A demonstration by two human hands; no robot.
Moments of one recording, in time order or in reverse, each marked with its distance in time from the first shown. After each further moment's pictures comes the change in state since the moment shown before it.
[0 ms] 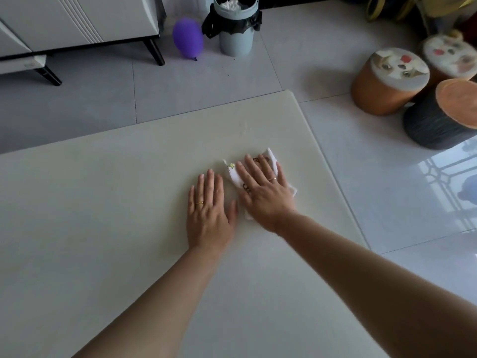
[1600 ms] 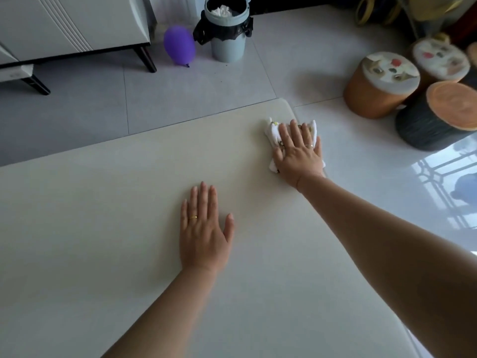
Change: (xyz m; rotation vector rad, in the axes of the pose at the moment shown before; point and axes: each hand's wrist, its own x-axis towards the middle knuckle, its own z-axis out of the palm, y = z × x) left_hand 0.003 -0.004 0.004 0.012 -0.023 0.003; right_hand 0.069 0.087 -0.035 0.060 0.018 0.403
